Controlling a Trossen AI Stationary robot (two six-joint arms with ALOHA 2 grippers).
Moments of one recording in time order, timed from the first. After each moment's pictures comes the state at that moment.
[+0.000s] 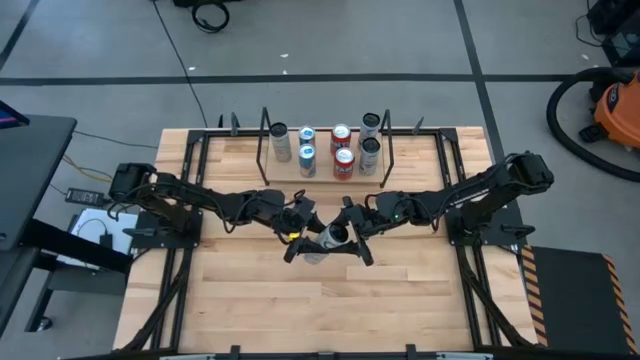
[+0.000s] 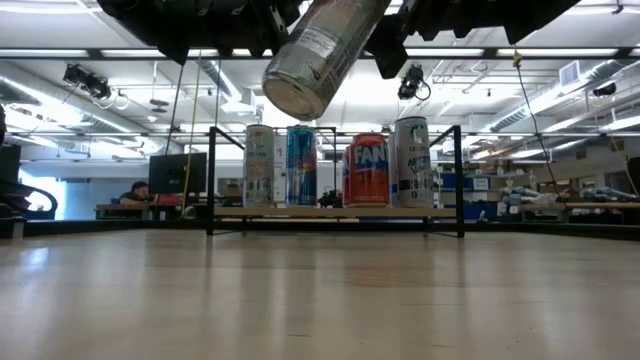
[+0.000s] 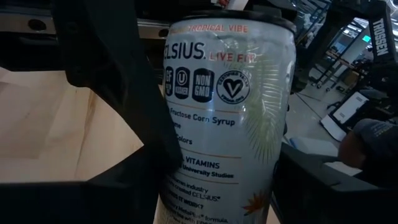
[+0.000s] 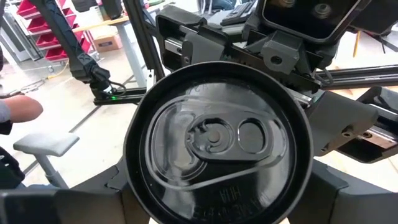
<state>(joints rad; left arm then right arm) -0.08 1.57 0.81 0.59 0.28 -0.38 0.16 1.45 0.79 0.48 -0.13 0.18</state>
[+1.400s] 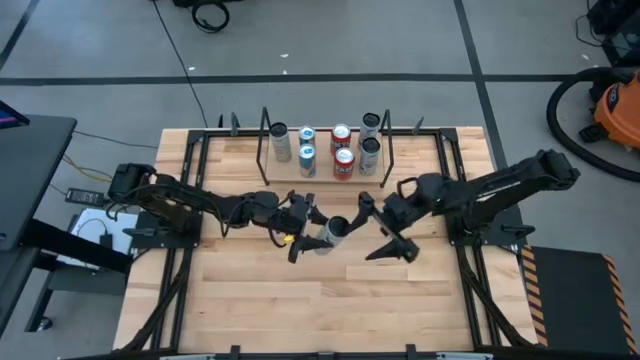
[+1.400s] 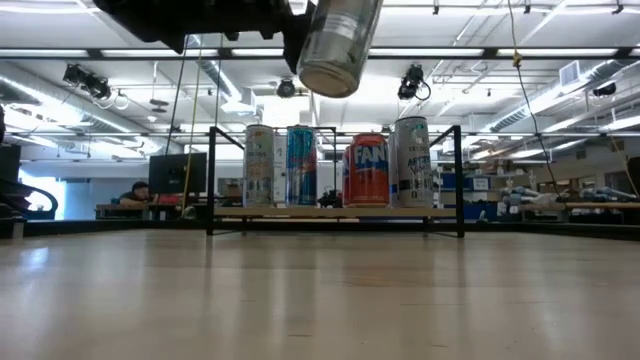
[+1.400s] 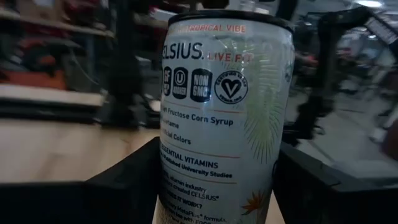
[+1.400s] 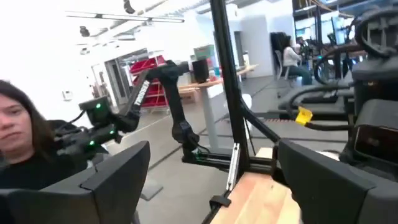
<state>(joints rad) -0.12 1.56 0.81 0.74 0.12 -0.21 0.18 1.20 0.79 0.54 -0.40 0.23</state>
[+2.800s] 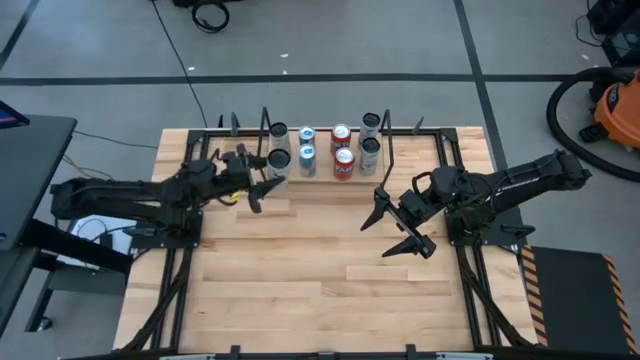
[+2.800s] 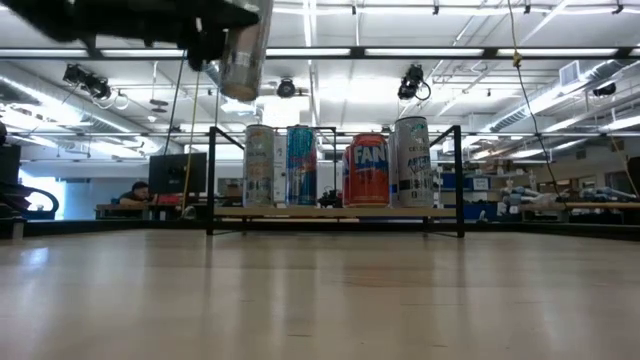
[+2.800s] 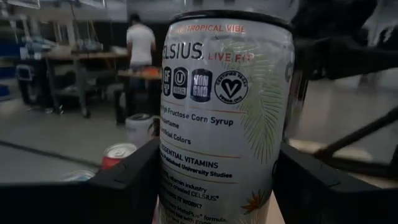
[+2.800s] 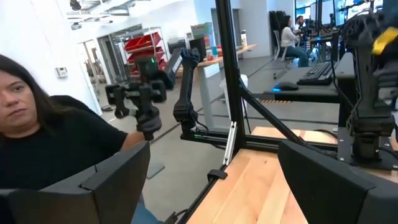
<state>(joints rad) 0.15 0.90 0.49 0.52 -0.17 -0.03 0.18 1.03 0.79 0.27 -0.41 0.16</state>
